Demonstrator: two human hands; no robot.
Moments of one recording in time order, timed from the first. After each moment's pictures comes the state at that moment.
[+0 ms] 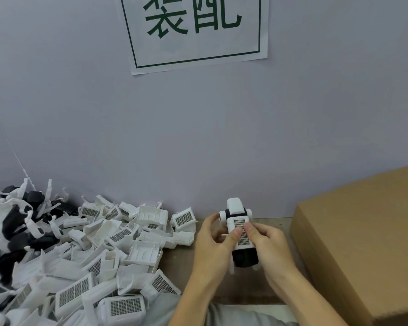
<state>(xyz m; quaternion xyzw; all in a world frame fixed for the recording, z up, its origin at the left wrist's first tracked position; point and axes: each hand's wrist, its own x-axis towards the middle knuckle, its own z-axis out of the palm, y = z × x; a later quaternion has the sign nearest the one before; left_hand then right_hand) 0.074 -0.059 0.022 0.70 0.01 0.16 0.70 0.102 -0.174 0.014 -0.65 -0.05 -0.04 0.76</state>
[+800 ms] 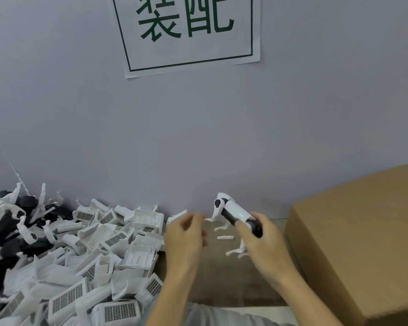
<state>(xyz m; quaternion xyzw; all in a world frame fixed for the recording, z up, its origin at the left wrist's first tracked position) 0.077 -0.031 0.050 0.71 0.09 0.23 0.66 0.093 -0.181 0.030 -0.72 -0.10 -0.11 0.68</state>
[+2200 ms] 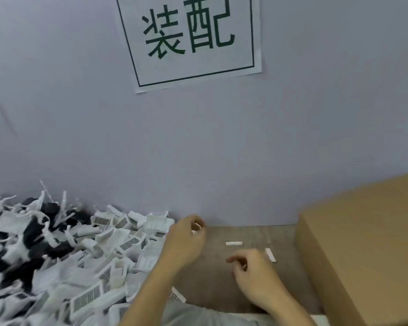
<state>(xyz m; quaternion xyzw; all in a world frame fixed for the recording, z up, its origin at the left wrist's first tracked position) 0.084 0.000 0.065 0.90 0.05 0.18 0.39 0.087 -0.167 0.009 -0.87 -0.13 -0.02 0.47</state>
